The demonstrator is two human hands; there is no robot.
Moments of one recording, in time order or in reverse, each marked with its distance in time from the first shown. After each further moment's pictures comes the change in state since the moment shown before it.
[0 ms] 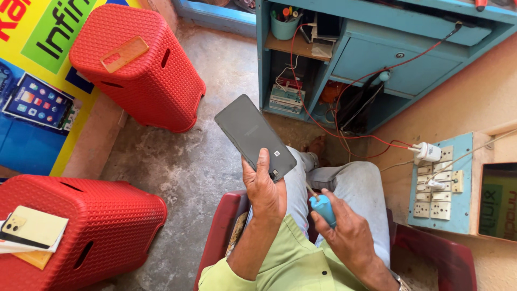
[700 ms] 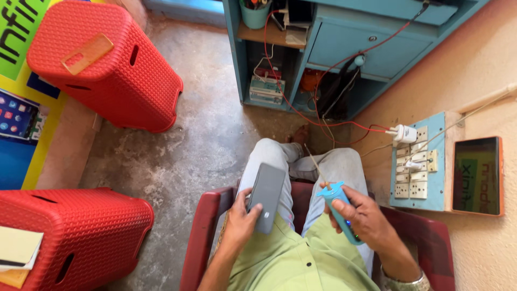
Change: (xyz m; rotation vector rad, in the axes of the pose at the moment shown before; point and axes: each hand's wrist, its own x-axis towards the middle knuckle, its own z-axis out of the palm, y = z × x) left_hand -0.042 0.005 -0.134 1.447 -0.223 -0.372; right_hand -0.009 0.073 -0.051 0.950 -0.347 0.567
